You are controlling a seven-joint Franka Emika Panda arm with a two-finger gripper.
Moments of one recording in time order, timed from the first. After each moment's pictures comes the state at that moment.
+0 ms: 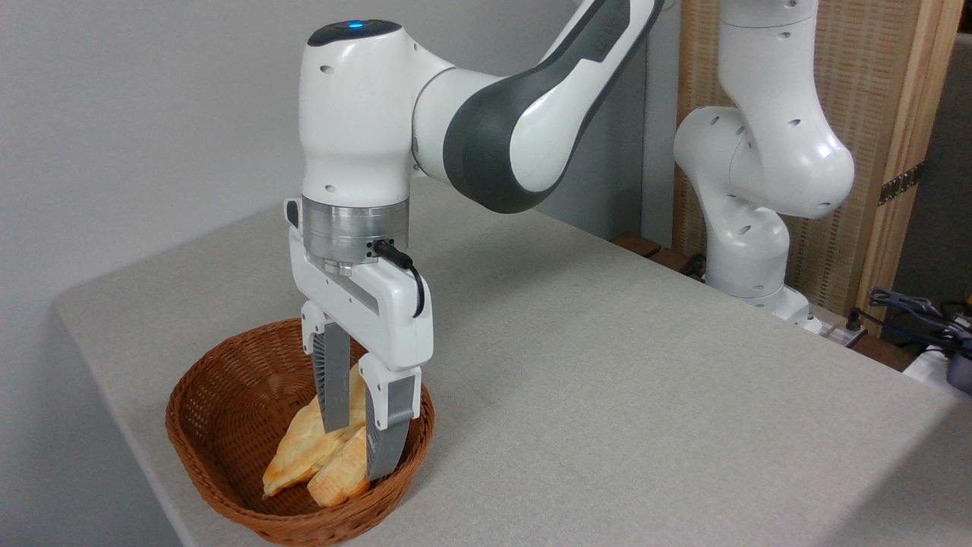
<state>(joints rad) -0.09 0.06 0.09 -1.97 0.05 2.31 0.79</state>
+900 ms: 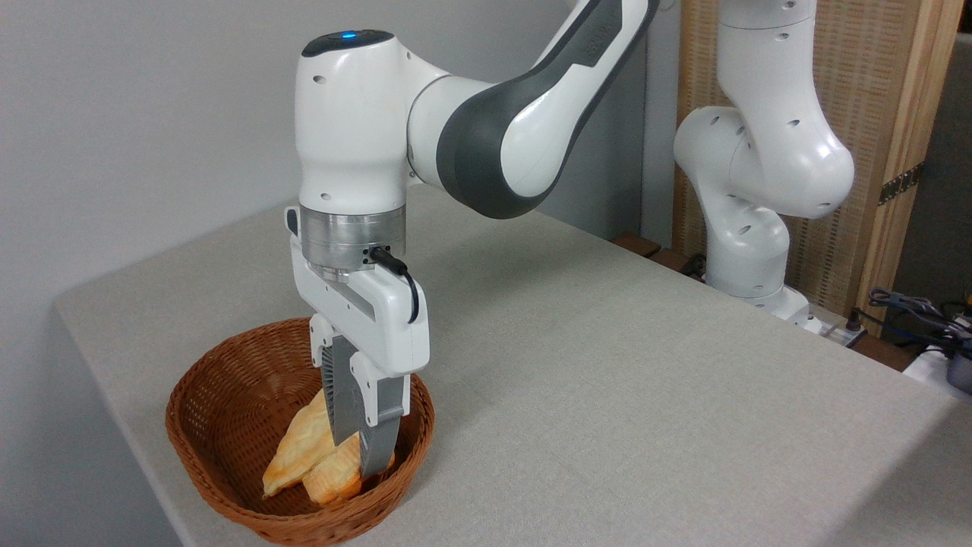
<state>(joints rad) -0.10 0.08 0.09 -1.97 0.06 2.31 0.79</state>
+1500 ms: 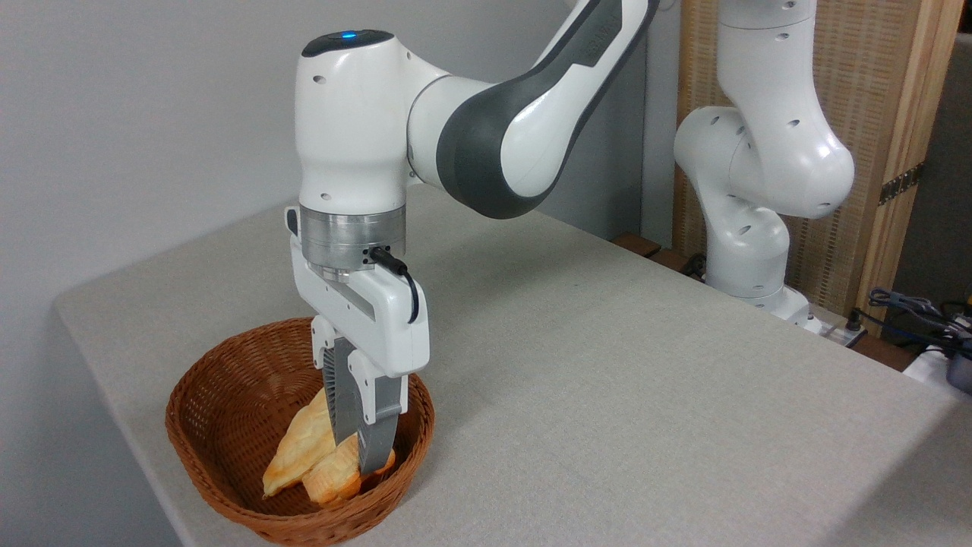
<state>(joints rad) -0.10 0.08 0.09 -1.97 0.06 2.31 0.79</state>
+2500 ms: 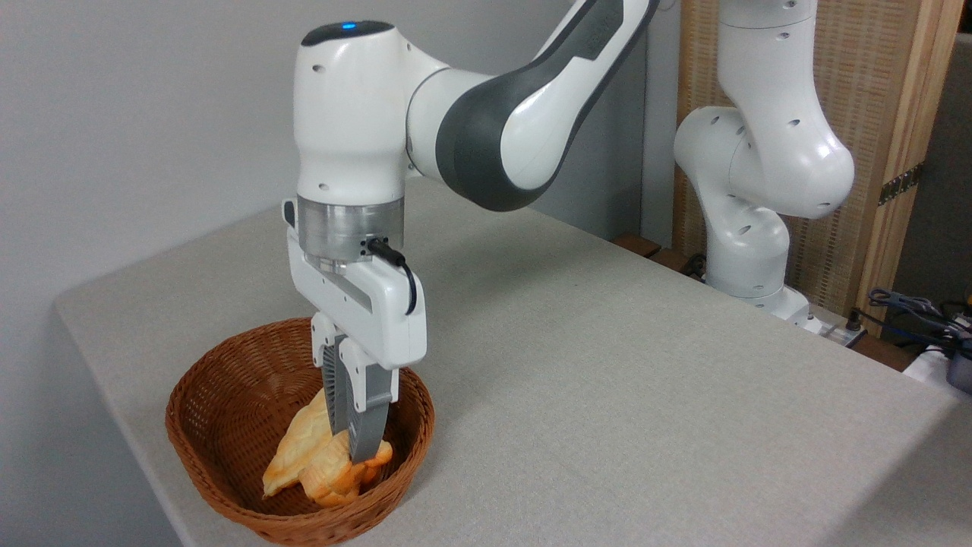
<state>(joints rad) -0.10 0.07 0.09 -1.96 0.06 2.31 0.79</state>
